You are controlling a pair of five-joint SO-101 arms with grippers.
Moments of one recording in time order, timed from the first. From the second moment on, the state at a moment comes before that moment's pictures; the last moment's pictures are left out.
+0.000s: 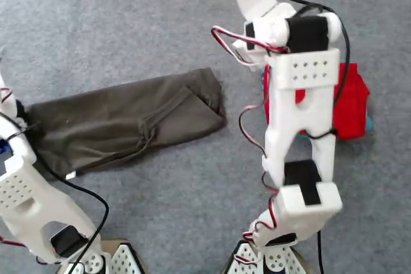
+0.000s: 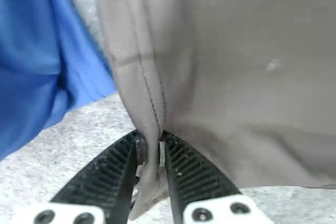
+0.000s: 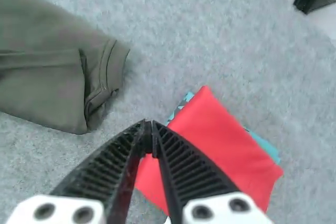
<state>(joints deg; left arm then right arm) -41.9 28.0 -19.3 93.8 -17.0 -6.9 6.3 -43.5 101.0 33.8</state>
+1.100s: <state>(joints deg) 7.4 7.2 -16.4 94.9 -5.1 35.3 -45.1 57.0 41.9 25.2</state>
